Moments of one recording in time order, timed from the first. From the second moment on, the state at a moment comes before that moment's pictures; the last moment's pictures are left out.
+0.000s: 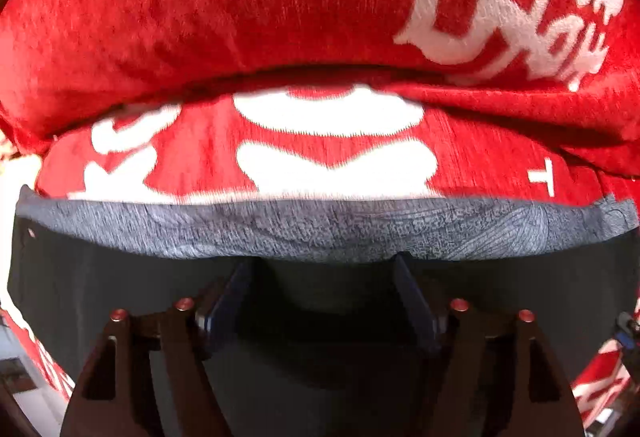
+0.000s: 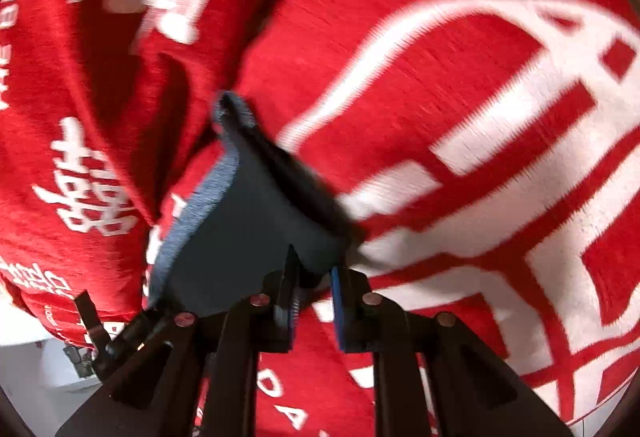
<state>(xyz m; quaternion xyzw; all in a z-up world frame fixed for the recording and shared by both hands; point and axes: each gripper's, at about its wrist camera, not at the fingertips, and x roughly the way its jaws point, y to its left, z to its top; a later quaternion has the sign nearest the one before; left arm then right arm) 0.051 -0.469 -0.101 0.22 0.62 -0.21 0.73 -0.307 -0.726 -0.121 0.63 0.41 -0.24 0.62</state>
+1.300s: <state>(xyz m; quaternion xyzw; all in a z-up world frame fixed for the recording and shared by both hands) 0.071 -0.351 -0.061 0.24 0.63 -0.10 0.74 -0.209 -0.704 -0.068 0.43 0.52 -0.19 0.71</state>
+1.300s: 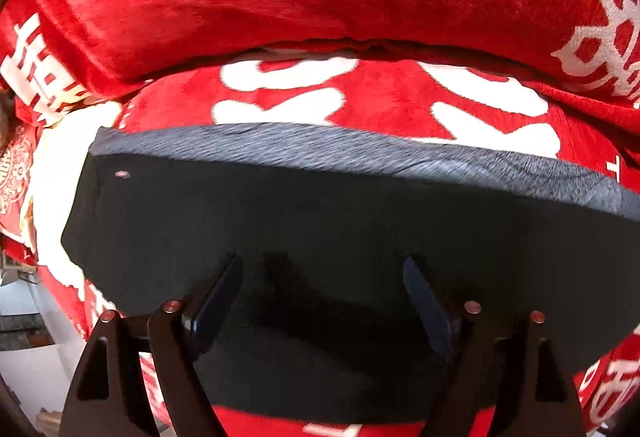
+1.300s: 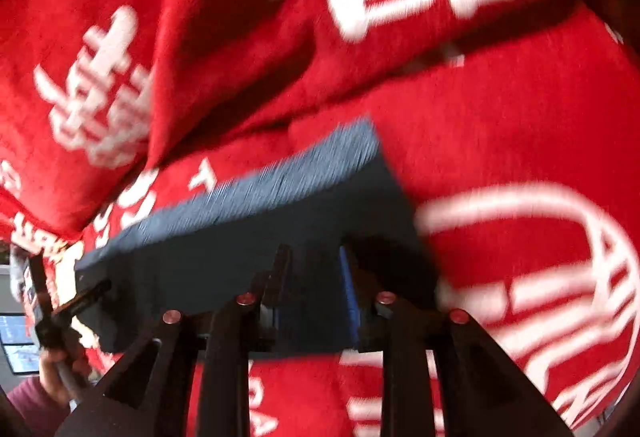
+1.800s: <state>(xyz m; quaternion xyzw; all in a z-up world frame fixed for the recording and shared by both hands) 0.094 -0.219 -0.042 0.21 0.63 -0.09 0.74 -0.172 -0.555 -0.061 0.43 0.56 -0.10 0.70</state>
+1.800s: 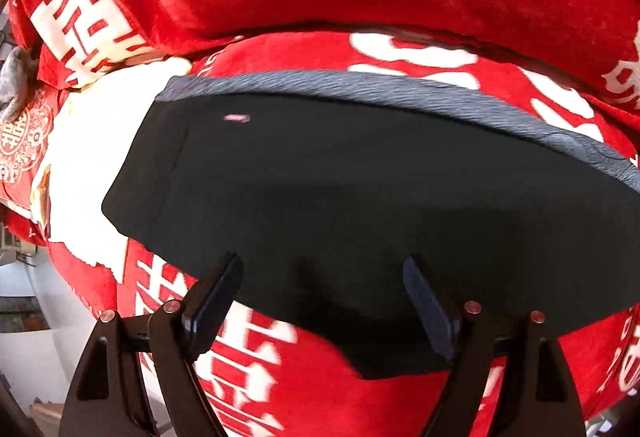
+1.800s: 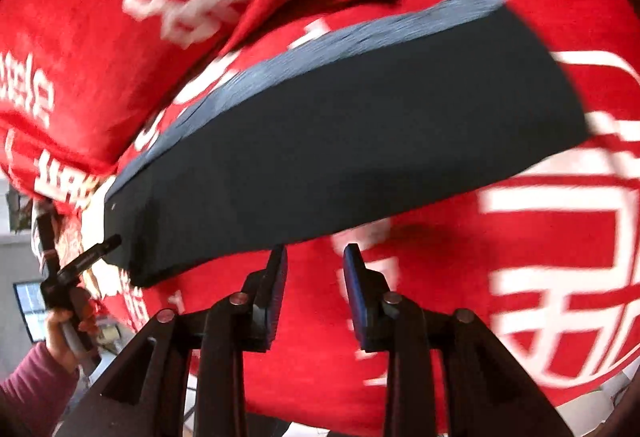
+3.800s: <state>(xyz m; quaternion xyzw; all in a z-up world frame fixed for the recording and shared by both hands) 0.228 -0.033 -0.046 0.11 0.57 -0.18 0.80 0.295 -0.172 -0.057 0.13 0.61 0.14 0.77</state>
